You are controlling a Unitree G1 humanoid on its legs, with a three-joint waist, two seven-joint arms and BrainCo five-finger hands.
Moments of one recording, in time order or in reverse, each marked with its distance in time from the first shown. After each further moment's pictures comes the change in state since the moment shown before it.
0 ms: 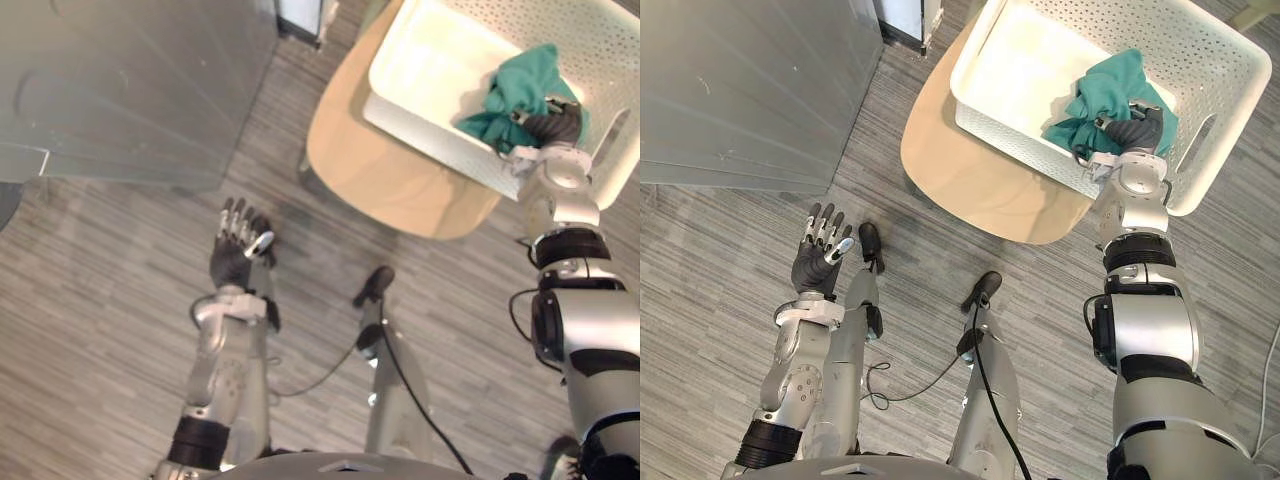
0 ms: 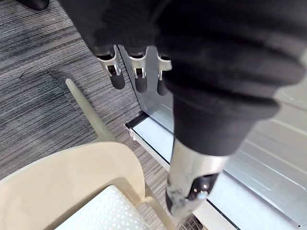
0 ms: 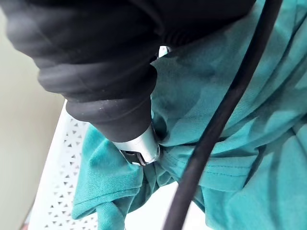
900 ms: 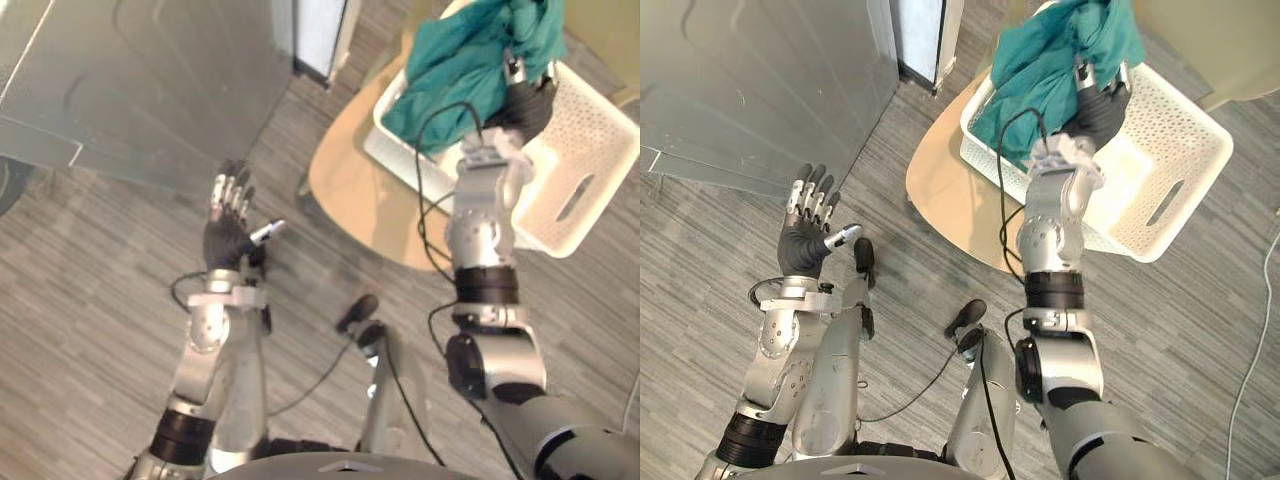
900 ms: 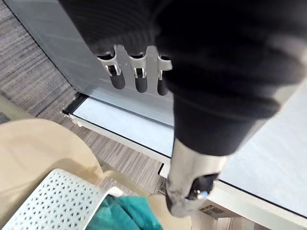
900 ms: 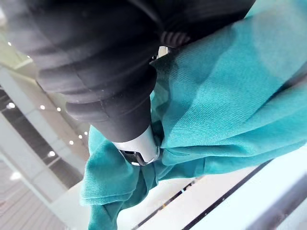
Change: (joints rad) left arm -0.035 0.129 -0.099 -0.159 0.278 -0.038 0.092; right arm 0.254 0.436 -0.109 -0.754 0.265 -0.218 -0.062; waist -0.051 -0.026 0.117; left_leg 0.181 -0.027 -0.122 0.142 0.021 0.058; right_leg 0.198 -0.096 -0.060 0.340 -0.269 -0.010
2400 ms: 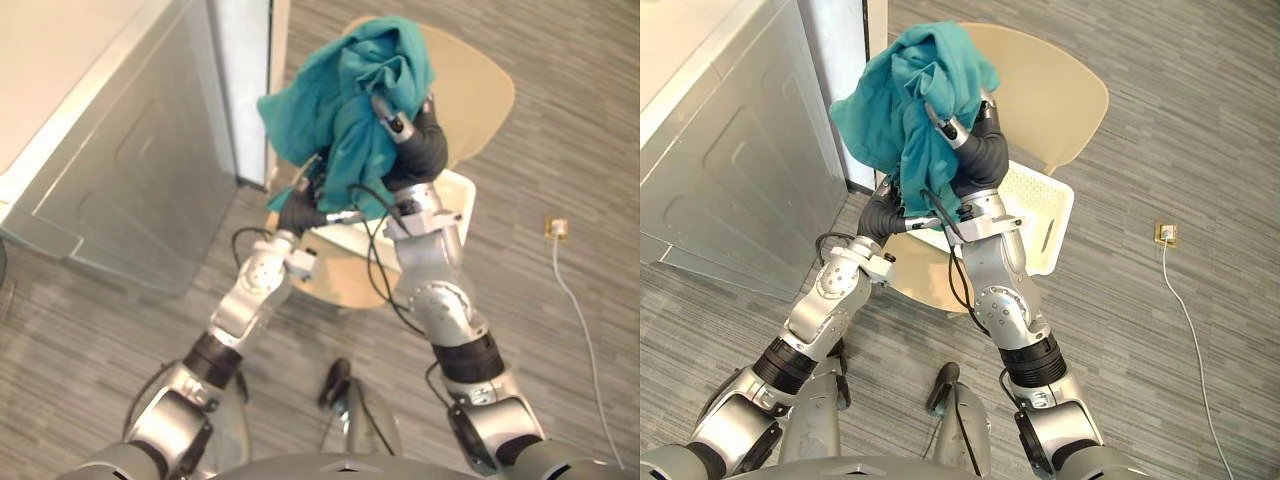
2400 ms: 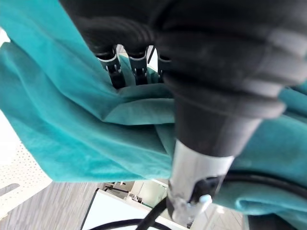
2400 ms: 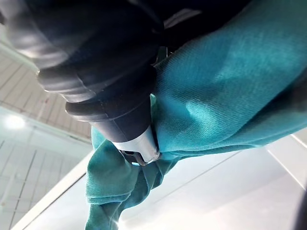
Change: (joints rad) left arm -0.427 0.043 -0.184 0.320 -0.124 0.180 -0.059; right arm 0.235 -0.022 0.407 -0.471 0.198 0.145 0.226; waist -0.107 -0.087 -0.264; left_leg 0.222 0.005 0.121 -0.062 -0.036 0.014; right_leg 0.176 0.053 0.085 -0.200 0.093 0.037
